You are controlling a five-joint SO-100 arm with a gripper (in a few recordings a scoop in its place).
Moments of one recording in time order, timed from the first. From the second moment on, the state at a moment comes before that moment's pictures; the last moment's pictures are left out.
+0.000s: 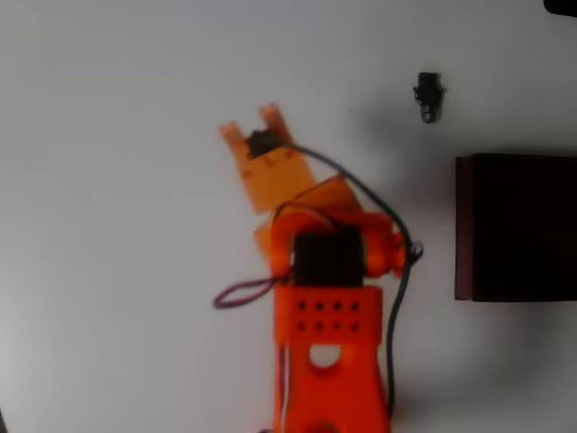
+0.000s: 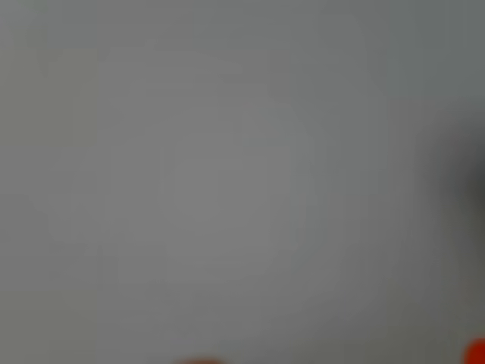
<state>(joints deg) 0.7 97.4 96.4 83.4 58.7</state>
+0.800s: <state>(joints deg) 17.2 32.8 10.5 103.4 57.2</state>
